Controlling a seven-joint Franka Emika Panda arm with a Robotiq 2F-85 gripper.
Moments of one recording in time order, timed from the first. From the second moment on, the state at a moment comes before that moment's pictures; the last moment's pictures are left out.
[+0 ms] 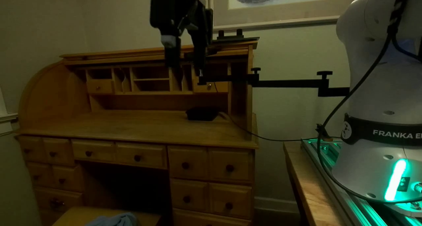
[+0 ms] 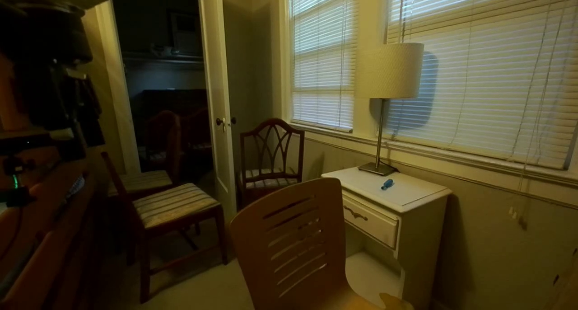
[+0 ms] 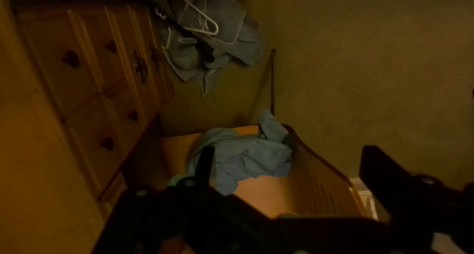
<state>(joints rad) 0.11 -0.62 0.29 -2.73 0.11 2.23 0.39</state>
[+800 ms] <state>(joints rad) -0.03 -0.51 0.27 -2.75 0.10 2.21 0.74</state>
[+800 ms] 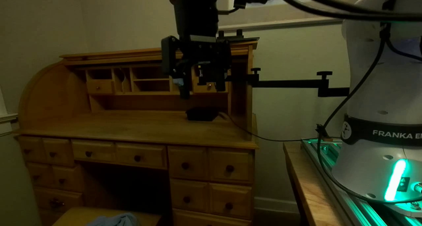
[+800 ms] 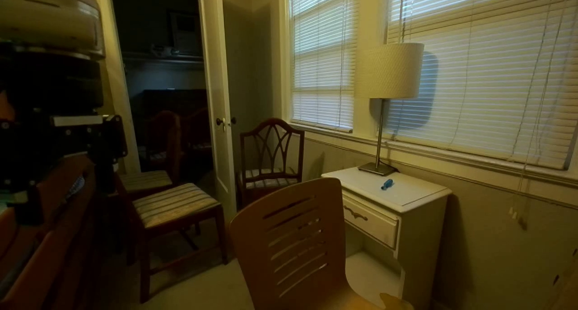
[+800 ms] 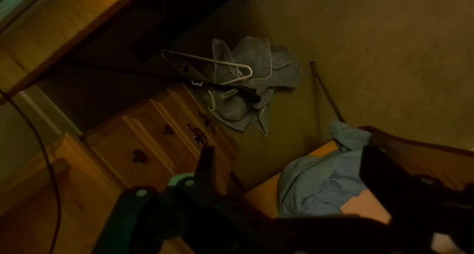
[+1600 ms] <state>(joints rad) -0.16 -0.50 0.23 -2.75 -0.11 2.25 0.96</state>
